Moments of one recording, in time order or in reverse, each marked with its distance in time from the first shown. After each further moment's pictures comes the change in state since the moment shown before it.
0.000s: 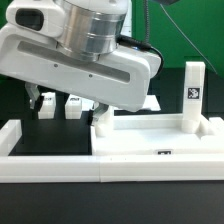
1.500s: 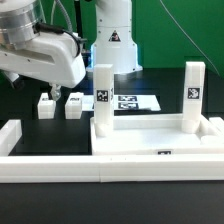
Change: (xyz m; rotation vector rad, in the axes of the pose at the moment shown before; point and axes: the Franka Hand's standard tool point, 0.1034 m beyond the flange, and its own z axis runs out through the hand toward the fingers) arm -0.100 0.069 0.040 0.291 -0.253 0.324
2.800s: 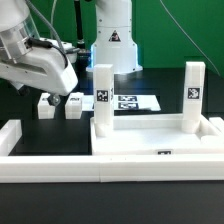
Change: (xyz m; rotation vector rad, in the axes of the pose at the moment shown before) arm -0.032 0.027 0.043 0.081 -0.133 0.074
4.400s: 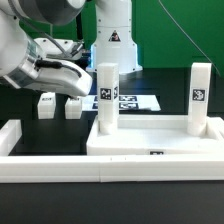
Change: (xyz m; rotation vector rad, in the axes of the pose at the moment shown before) arm -0.029 -0.011 0.016 -0.018 -0.415 -0.138
